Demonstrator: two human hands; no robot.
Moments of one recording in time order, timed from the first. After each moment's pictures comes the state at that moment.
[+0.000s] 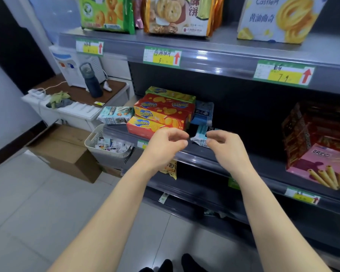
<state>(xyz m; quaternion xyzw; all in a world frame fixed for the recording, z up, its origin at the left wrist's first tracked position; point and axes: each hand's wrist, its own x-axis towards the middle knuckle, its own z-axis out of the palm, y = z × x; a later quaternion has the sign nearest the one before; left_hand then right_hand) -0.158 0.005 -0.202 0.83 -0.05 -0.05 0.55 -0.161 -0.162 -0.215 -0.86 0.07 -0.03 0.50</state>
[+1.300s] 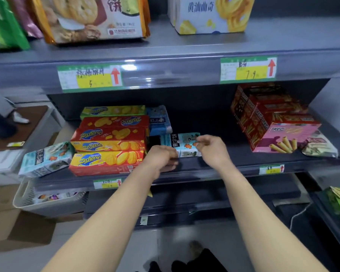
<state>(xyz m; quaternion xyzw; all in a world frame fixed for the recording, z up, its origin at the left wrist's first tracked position) -0.023 -0.059 -0.278 0.73 0.04 -0.35 0.58 -0.086 -0.198 -0.276 -0.82 0.30 -0.09 0.49</state>
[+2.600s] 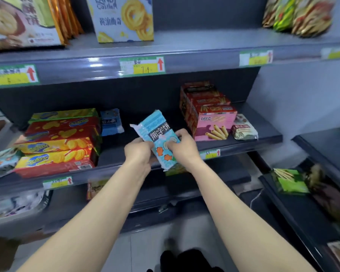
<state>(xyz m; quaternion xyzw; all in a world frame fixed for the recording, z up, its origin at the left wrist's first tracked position) -0.153 -0.153 -0.237 0.61 0.11 -0.24 0.75 -0.202 -0.255 -0.252 -0.78 0.28 -0.13 0.55</state>
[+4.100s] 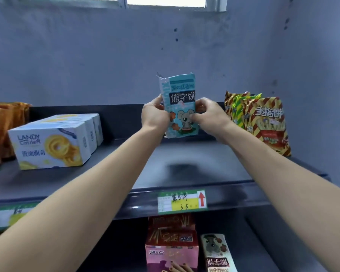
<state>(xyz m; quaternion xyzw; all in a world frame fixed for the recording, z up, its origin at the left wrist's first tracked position) -0.061 -0.471 0.022 0.64 -0.25 0.03 0.73 -0.116 -0.597 0.024 -0.83 0.05 -0.29 0.47</state>
